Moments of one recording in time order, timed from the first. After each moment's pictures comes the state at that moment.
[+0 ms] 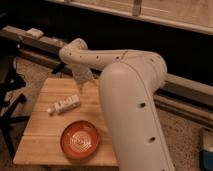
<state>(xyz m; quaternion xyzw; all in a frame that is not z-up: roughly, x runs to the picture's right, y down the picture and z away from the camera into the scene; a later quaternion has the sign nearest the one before) -0.104 0.014 0.835 -0.26 0.21 0.44 0.83</state>
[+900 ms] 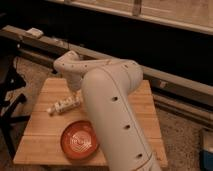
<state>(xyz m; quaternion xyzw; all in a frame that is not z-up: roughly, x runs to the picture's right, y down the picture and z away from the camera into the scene) -0.155 0.055 0.887 -0.29 0.22 0.41 0.83</state>
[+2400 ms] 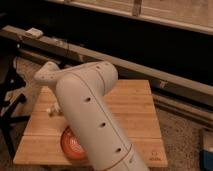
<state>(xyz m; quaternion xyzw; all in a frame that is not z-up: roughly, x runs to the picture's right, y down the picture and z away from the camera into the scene) -0.211 0.091 0.894 -0.26 0.26 0.32 0.87</state>
